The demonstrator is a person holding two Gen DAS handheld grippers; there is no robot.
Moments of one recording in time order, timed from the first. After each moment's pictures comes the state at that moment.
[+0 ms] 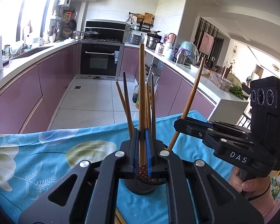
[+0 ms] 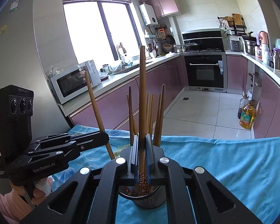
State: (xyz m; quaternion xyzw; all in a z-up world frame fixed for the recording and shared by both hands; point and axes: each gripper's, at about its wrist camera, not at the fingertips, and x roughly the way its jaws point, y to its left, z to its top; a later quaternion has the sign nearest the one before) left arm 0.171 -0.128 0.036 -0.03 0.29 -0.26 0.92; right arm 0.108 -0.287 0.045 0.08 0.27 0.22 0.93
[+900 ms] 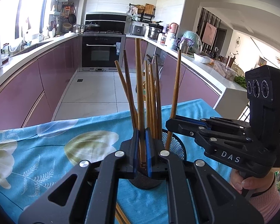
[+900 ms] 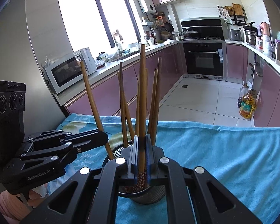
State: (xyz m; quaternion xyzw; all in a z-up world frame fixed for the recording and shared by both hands) left arm 0.191 -0.138 0.008 -0.01 0.33 -0.25 0.91; right arm 0.125 -0.281 0.016 0.08 0.32 0.21 0.92
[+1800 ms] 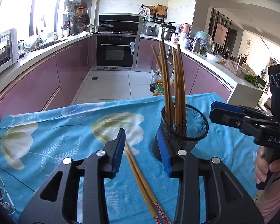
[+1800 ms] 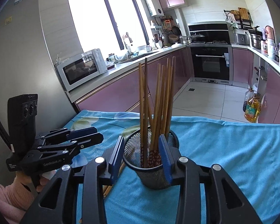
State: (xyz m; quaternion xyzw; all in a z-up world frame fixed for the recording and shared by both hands) left arm 0.150 -0.084 -0.023 0.00 0.33 -0.19 0.93; right arm 0.070 -0.273 0.017 0.07 0.30 0.26 0.92
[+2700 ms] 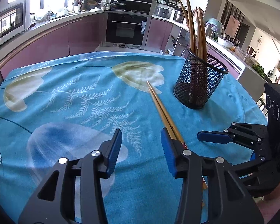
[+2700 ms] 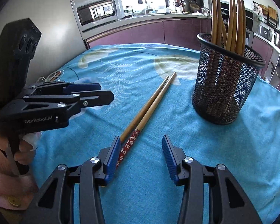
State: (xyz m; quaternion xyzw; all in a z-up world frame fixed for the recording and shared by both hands) left arm 0.099 -0.036 -0.097 -0.03 0.40 -0.17 0.90; right arm 0.027 -0.174 -0.082 -0.05 0.42 0.27 0.86
